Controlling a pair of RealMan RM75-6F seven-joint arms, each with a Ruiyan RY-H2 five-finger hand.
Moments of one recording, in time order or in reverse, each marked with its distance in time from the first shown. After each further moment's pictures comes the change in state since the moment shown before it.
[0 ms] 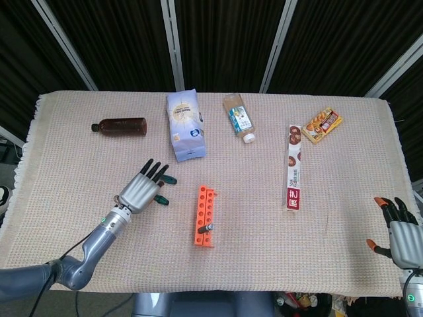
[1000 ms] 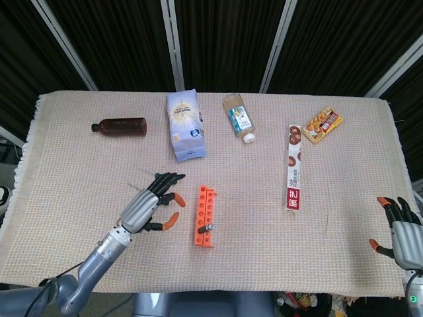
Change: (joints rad) left arm 0.155 0.017 -0.010 -0.113 0.406 0.243 -1.010; right arm -0.006 0.013 0.003 -0.014 -0.003 0.013 -0.009
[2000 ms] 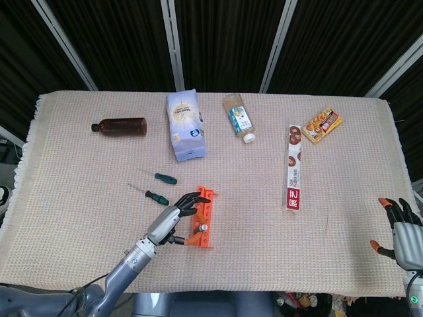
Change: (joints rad) left arm -0.001 -0.251 0.032 0.103 -0.024 -0.037 -0.269; right arm -0.004 0.000 -0.002 0.006 0.011 -0.007 0.002
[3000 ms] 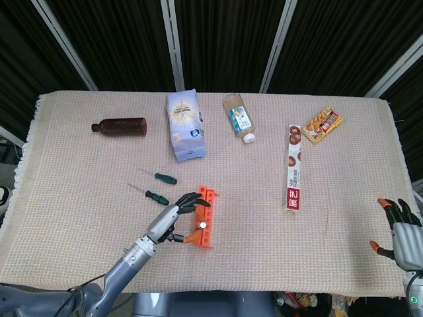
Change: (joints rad) left arm -0.010 0.032 -0.015 -0.046 -0.045 -0.048 -0.058; right arm -0.001 0.000 -0.003 0.001 -0.004 -0.002 0.002
